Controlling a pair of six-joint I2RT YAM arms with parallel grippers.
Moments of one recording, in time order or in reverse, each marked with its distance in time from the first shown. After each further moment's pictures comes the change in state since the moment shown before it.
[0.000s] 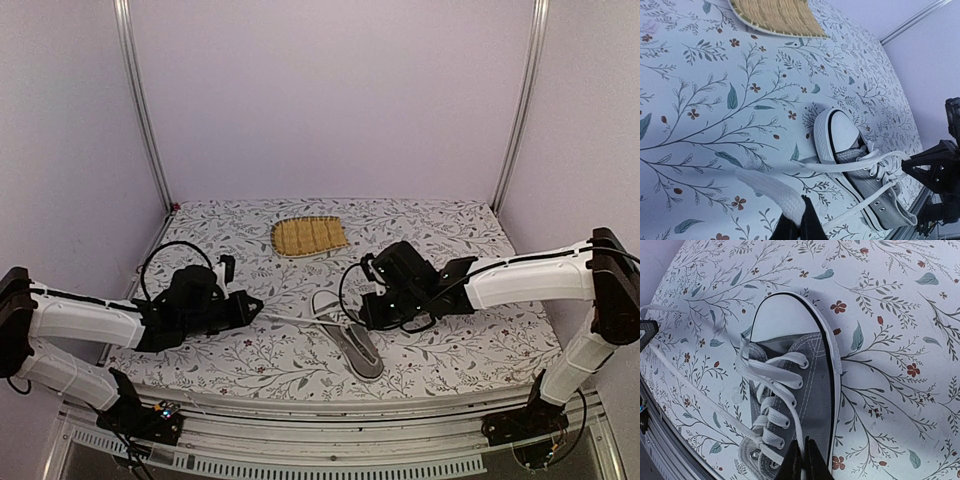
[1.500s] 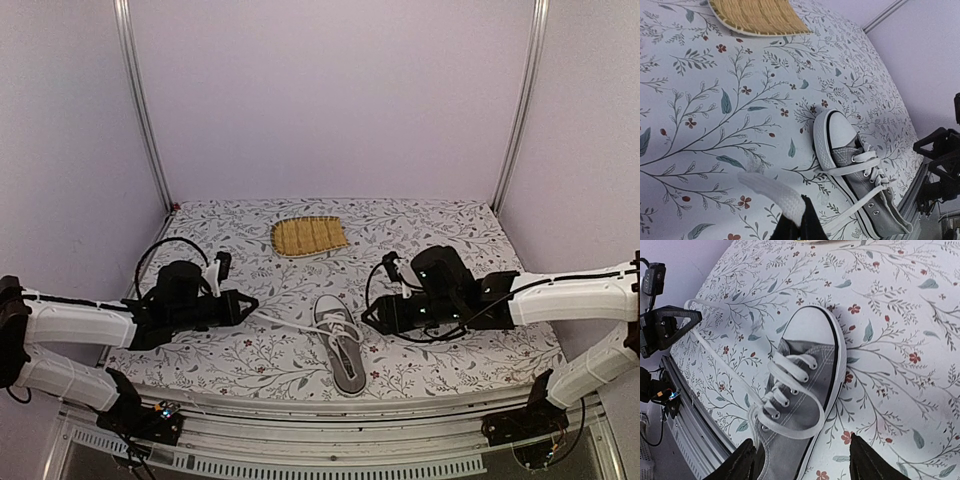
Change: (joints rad) left arm 0.107 -0.067 -0.042 0.005 0.190 0.127; right arm 0.003 -0.264 -0.241 0.149 -0.119 0.035
